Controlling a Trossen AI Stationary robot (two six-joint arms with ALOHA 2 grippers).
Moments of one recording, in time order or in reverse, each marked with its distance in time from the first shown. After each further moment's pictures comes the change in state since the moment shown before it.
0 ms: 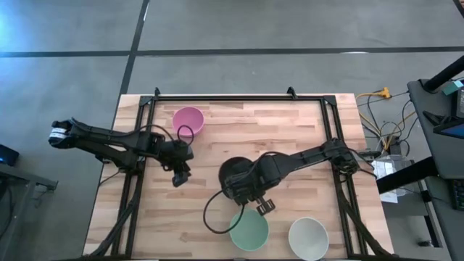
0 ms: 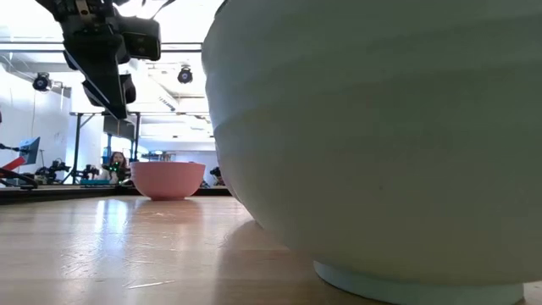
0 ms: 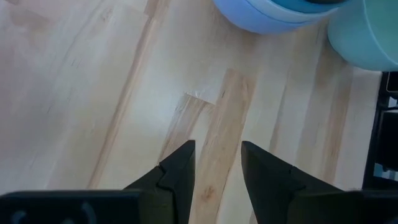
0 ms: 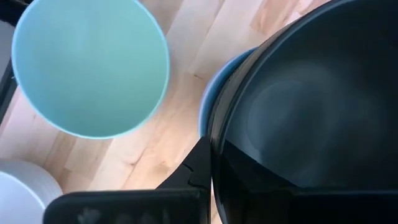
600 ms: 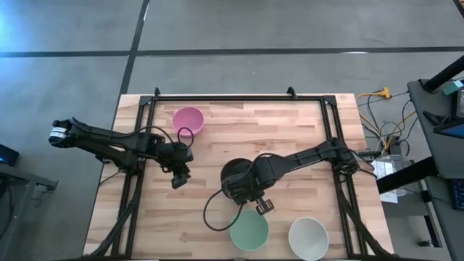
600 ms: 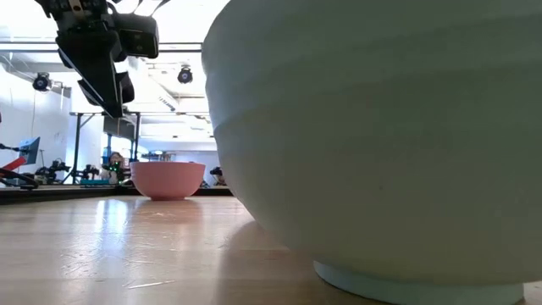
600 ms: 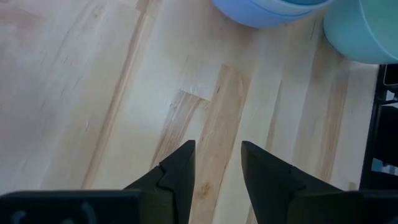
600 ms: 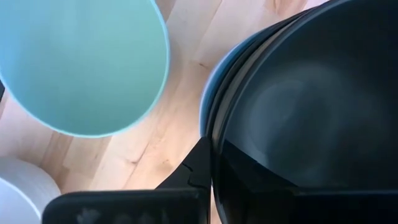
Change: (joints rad) left arm -0.023 0.000 0.000 0.000 -0.001 -0.004; right arm -0.015 0.000 -0.108 0.061 -0.026 0.016
